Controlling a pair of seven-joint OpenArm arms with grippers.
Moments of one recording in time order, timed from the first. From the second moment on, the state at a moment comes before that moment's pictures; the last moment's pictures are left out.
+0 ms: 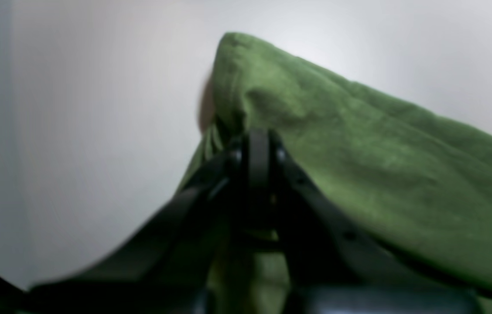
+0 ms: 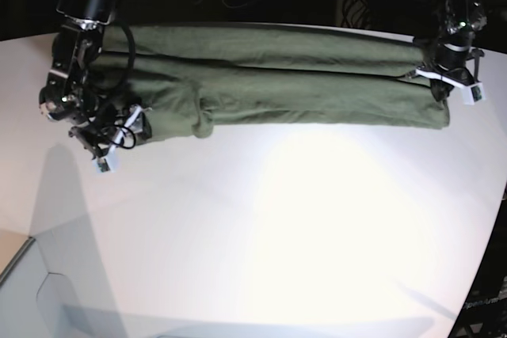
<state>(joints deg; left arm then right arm) 23.4 -19.4 -16.5 86.7 -31.5 -2.1 15.6 2.9 5.6 22.3 81.5 7.2 39.9 -48.9</state>
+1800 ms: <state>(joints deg) 22.8 -19.7 -16.7 86.7 -31.3 -2.3 15.6 -18.0 -0.4 31.7 107.9 7.2 39.9 -54.4</state>
